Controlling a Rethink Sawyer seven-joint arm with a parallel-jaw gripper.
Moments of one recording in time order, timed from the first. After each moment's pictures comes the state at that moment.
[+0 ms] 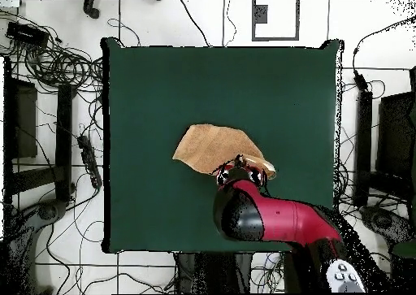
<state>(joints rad) -0.42 -0.88 0.12 2.03 -0.31 0.09 1.74</state>
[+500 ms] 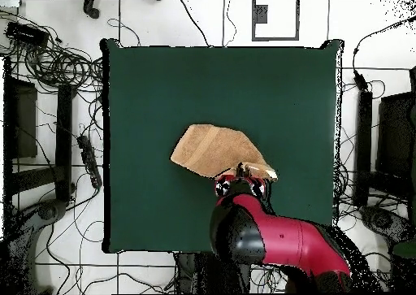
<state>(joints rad) -0.43 -1.01 0.12 2.12 -0.28 0.10 1.74</state>
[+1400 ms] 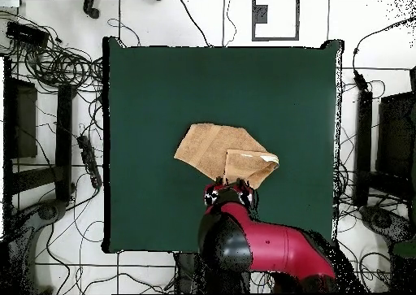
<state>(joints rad) -0.38 -1.01 0.11 2.17 -0.27 0.10 1.74</state>
